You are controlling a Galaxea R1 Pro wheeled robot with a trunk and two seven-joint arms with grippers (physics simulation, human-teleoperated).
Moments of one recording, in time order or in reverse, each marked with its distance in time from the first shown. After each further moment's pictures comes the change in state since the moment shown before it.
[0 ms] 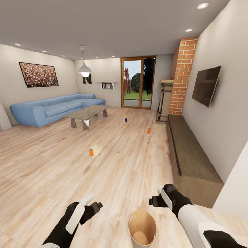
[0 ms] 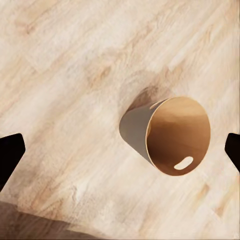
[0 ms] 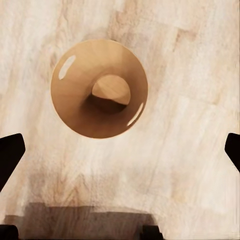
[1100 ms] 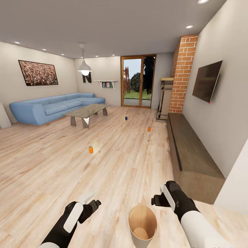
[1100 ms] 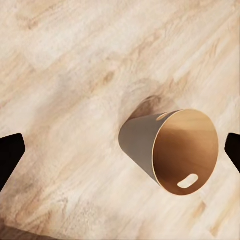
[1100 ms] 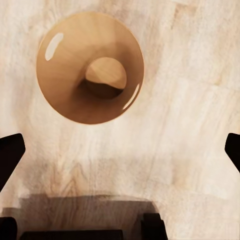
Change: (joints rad) left arm -0.004 0.012 0.001 0.005 0.085 -0.057 0.029; right arm 0.099 0.002 -0.008 -0.299 -0.047 0.254 -0.060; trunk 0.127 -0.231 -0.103
